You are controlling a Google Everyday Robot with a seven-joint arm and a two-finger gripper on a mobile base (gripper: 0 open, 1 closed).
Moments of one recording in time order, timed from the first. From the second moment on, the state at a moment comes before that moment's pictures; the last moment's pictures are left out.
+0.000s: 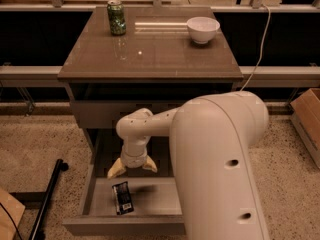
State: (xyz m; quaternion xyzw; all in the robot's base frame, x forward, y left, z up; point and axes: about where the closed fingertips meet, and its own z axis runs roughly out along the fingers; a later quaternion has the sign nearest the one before) arm 0.559 0.096 0.451 0.13 -0.99 -0.08 0.06
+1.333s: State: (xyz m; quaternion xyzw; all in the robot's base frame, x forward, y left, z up) arm 0.516 0.125 0.350 0.07 -0.98 -0.02 0.16
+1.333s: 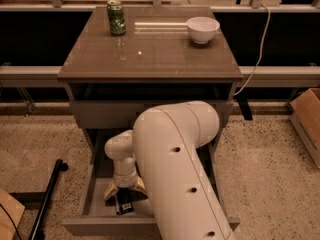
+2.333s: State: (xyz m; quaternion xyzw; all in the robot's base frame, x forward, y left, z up) arm 0.507 0.124 0.345 0.05 -0.98 -0.02 0.18
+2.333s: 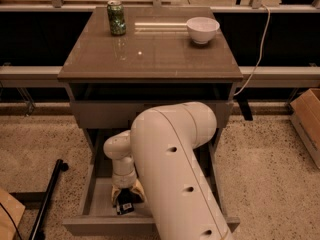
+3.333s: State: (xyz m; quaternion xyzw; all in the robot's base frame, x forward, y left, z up) arm 0.513 0.118 0.377 0.05 -0.98 -0.05 0.16
